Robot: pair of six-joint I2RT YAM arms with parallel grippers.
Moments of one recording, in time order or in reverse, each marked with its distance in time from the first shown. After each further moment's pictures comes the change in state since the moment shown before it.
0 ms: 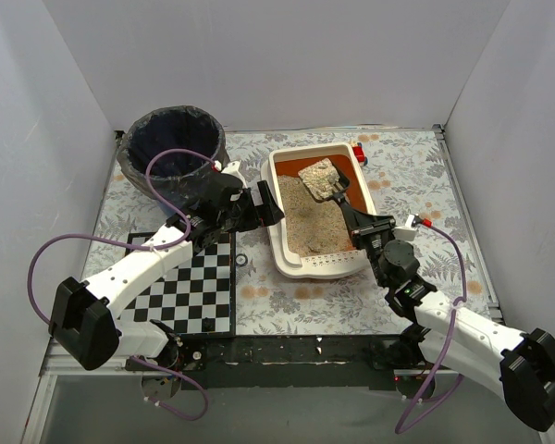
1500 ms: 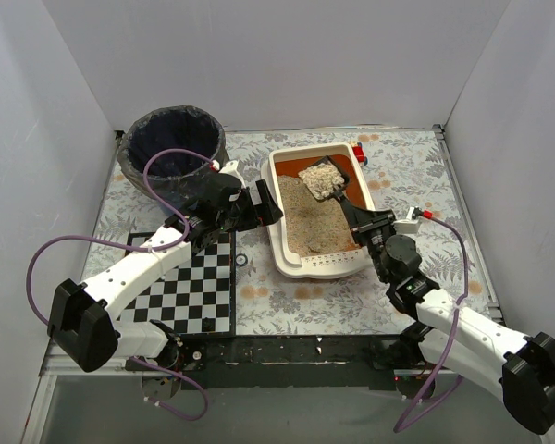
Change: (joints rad) left arm 0.000 -0.013 0.002 -0.005 -0.016 -0.004; right arm -0.023 -0.037 0.045 -0.079 -0.023 -0.143
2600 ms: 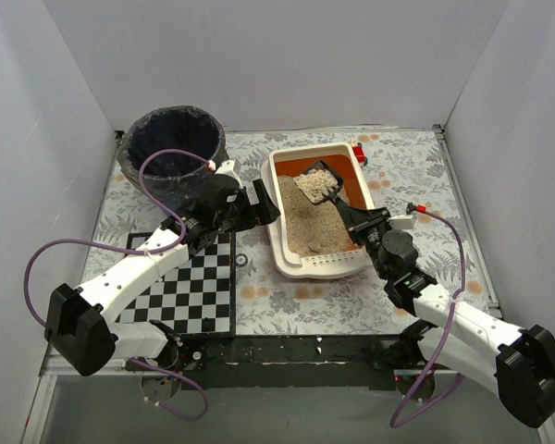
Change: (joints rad) left arm 0.000 -0.024 -0.002 -0.014 -0.029 -0.007; right arm -0.025 0.068 0.025 -0.011 -0.078 -0.036
